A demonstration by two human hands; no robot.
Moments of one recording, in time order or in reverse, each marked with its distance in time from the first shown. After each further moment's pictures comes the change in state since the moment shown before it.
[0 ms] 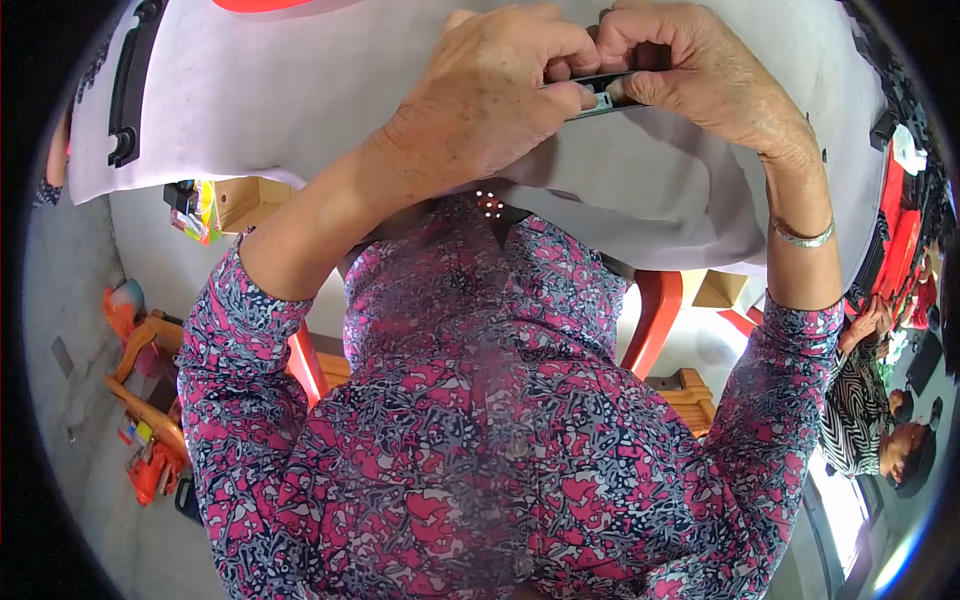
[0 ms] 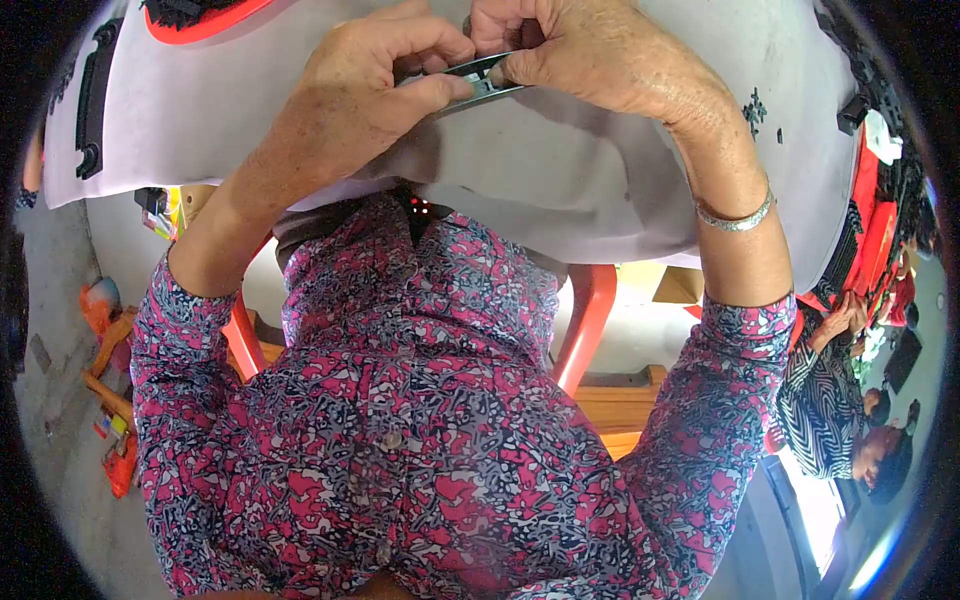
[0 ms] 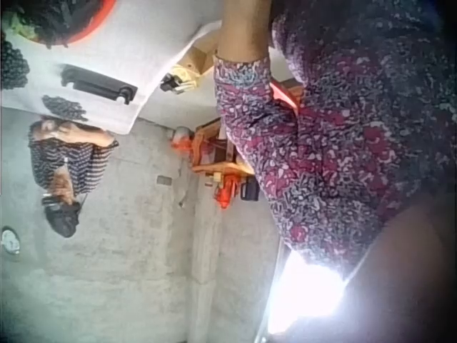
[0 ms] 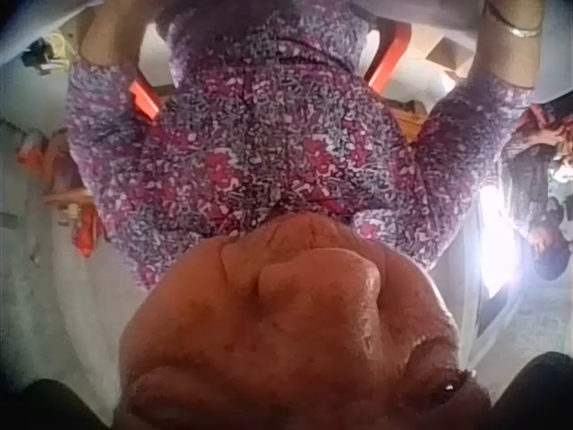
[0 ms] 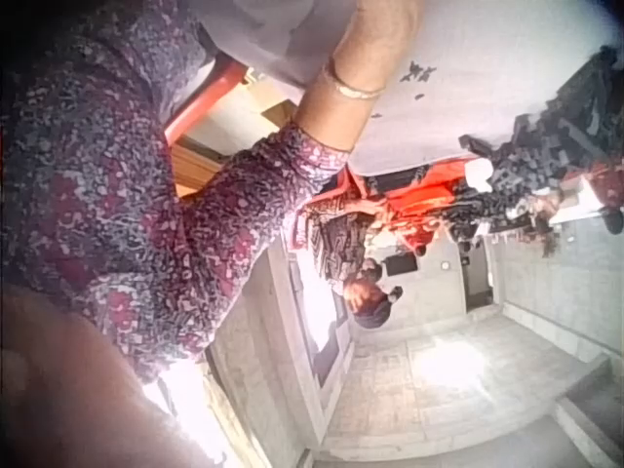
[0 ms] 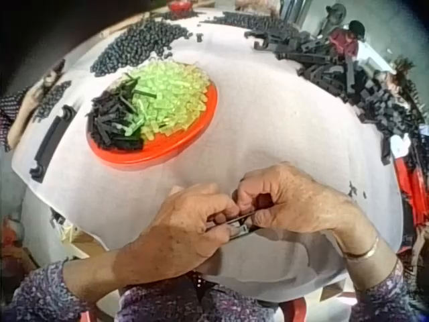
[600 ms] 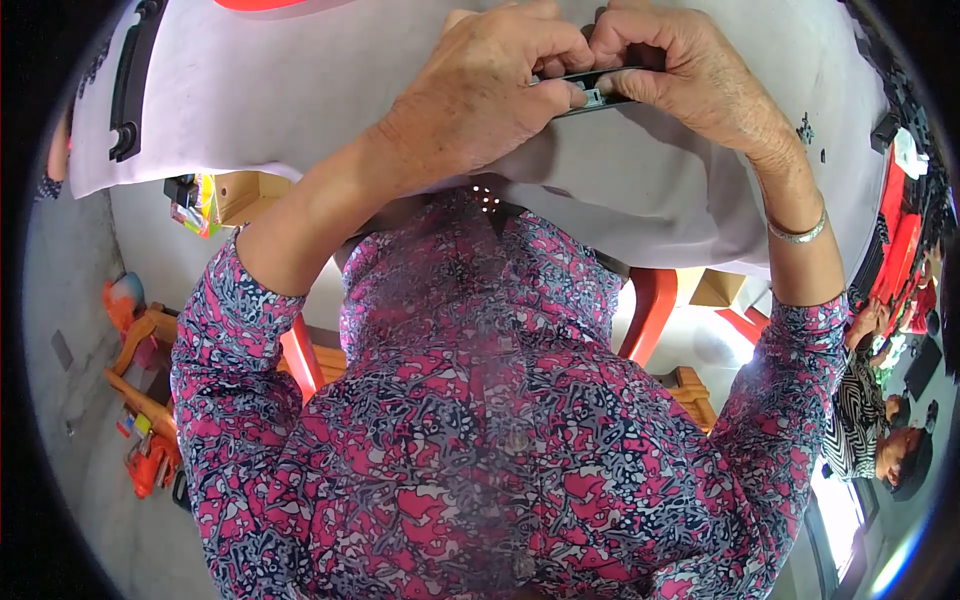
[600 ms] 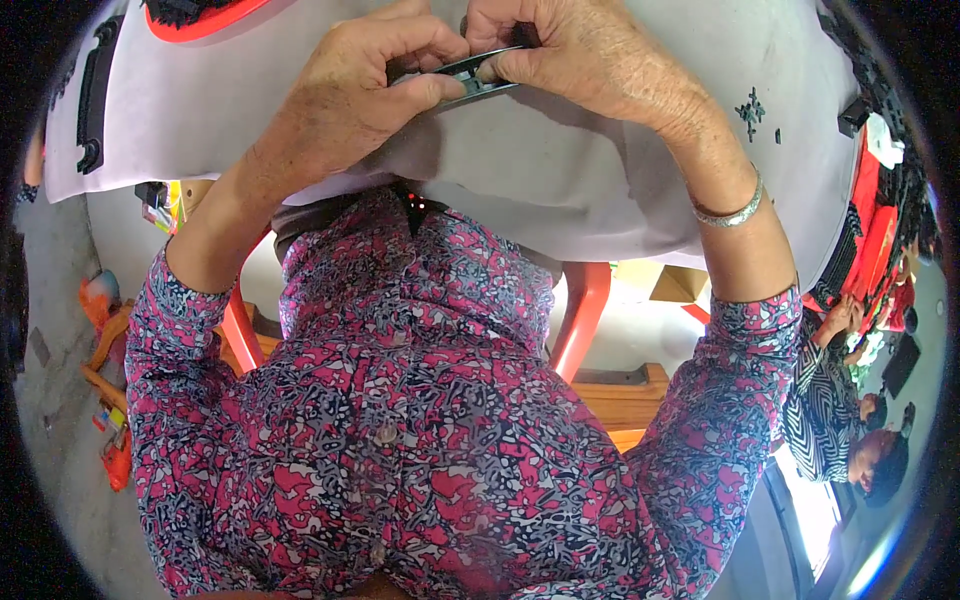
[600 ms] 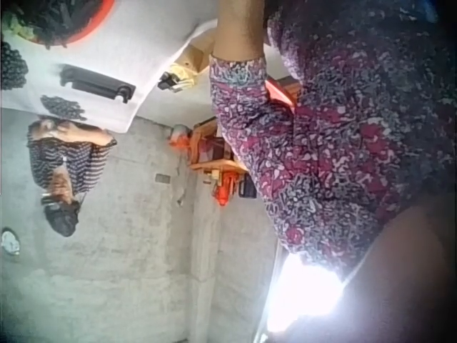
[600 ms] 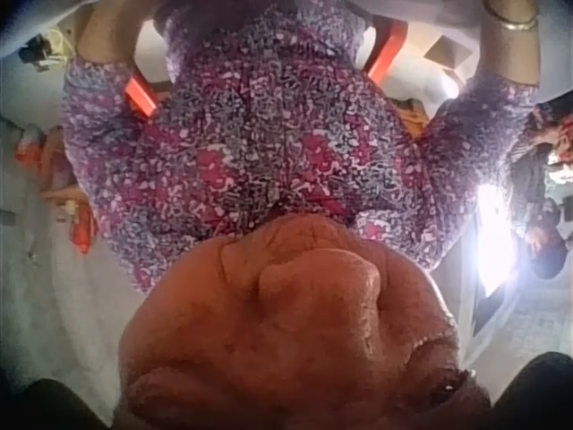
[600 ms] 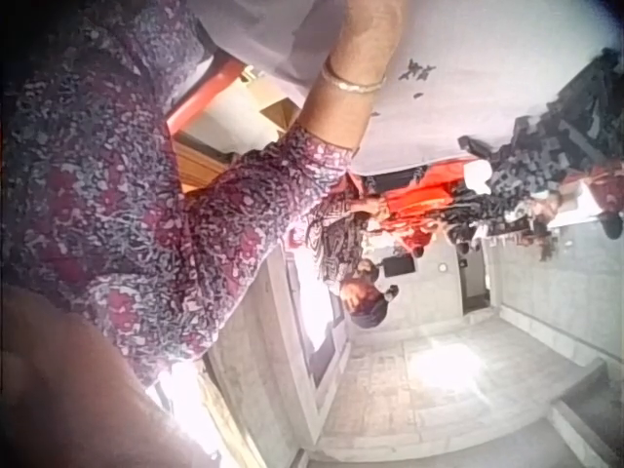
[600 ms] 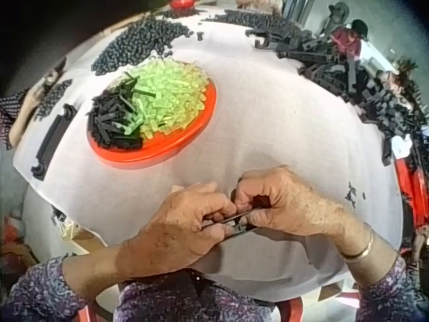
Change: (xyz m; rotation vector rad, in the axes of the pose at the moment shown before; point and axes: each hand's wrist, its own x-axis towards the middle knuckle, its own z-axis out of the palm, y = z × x) left_hand -0.002 -0.004 0.004 -0.029 0.028 0.005; right_hand 0.001 0.014 0.006 -0.186 0.080 -0.209
